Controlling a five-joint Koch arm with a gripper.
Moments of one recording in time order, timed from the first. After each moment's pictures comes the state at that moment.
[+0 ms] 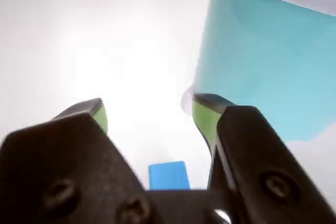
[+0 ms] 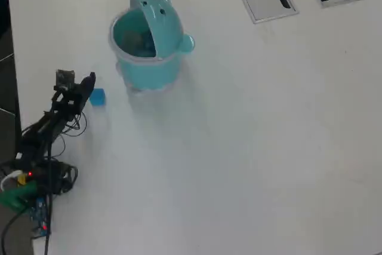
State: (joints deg) arm -59.7 106.2 134.6 -12.7 -96.3
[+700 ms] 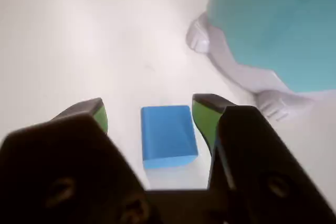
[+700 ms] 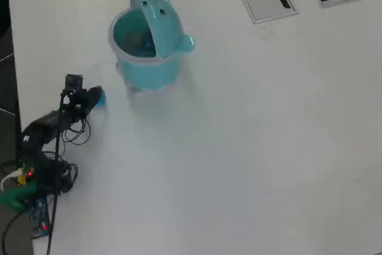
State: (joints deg) arm -58.8 94.0 136.3 -12.7 -100.1
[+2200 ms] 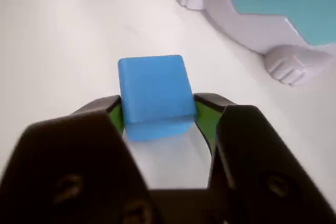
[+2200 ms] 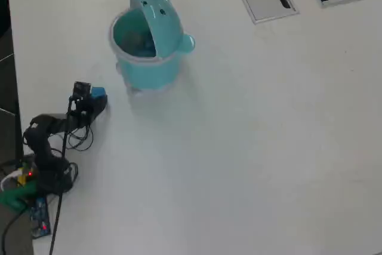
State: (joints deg) arm -56.2 83.7 140.5 -24.6 -98.3
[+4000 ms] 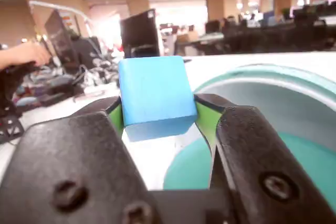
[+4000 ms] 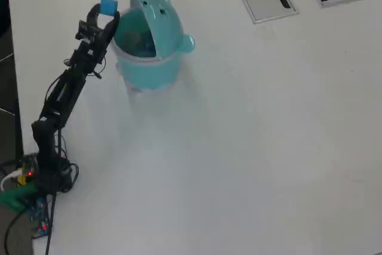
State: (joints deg) arm -49.6 75.1 61.3 4.4 -80.7
